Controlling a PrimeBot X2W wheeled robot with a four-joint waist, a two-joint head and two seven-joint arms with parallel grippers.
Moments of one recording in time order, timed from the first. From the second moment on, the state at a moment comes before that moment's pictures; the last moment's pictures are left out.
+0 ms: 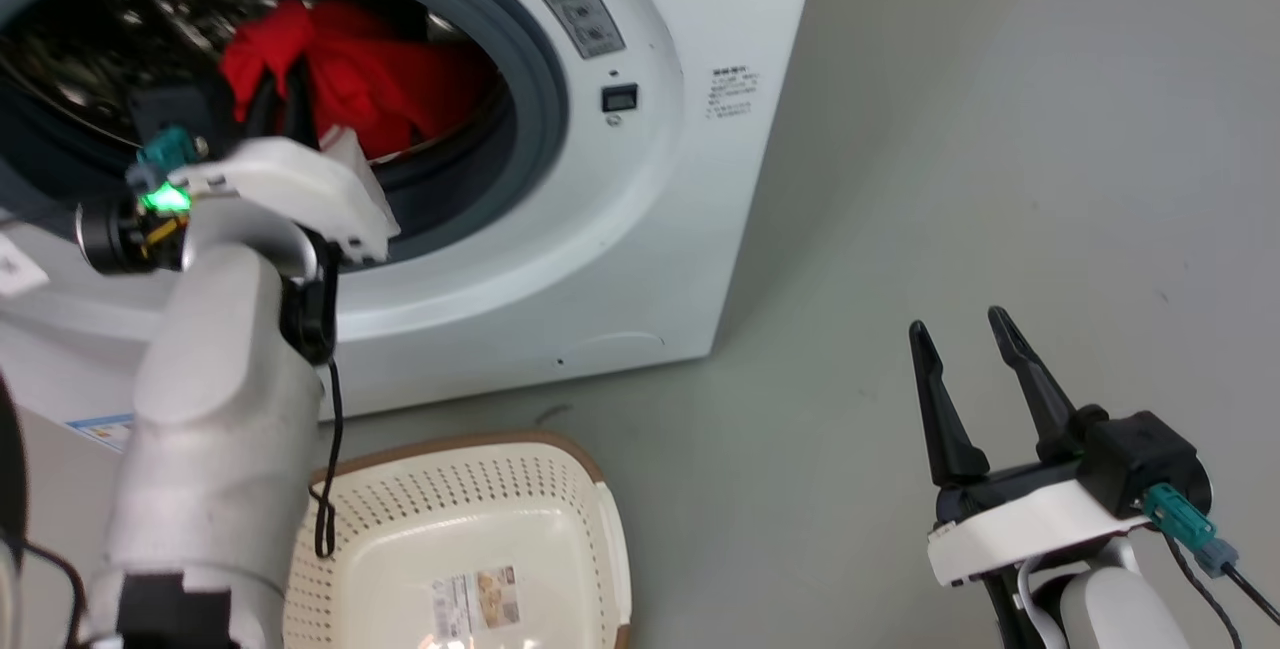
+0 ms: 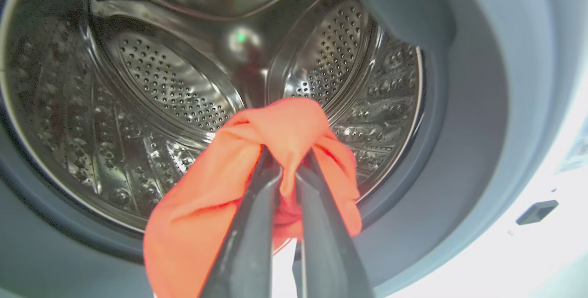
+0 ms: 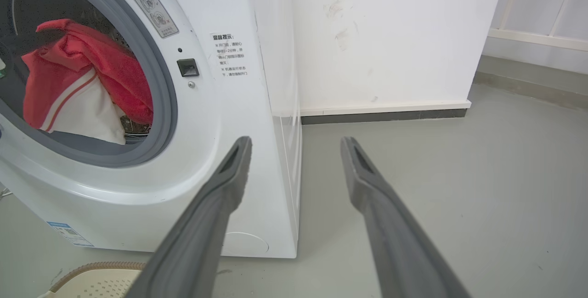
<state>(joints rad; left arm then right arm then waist) -0.91 0.20 -0.07 0.93 -0.25 -0.03 -0.26 -0.14 -0.05 0.12 0.14 0.15 0.13 -0.26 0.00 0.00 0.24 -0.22</state>
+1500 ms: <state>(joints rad) -0.14 0.07 -0.13 0.58 -0.34 0.05 -0.18 -0.12 -0.05 0.10 0.01 0.12 0.13 -0.18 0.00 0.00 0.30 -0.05</state>
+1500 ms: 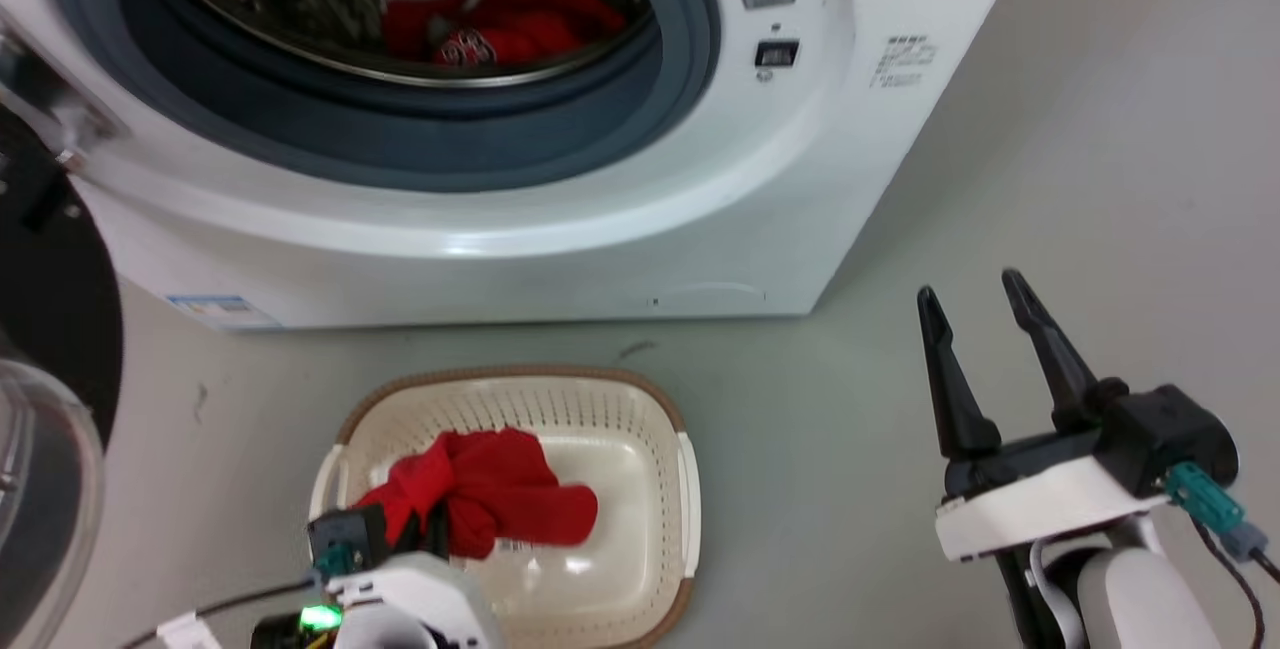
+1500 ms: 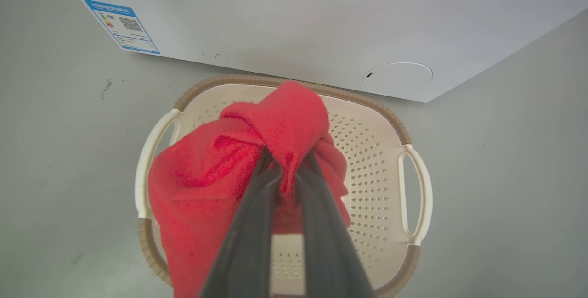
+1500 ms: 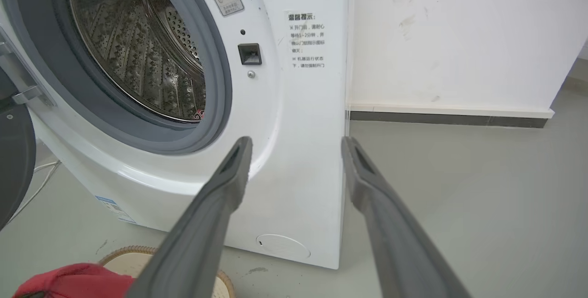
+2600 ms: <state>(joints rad) -0.64 0.09 -0.08 1.28 -0.41 0.03 -0.22 -0.33 -0.05 0.16 0.07 0.14 0.13 -0.25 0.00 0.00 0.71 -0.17</state>
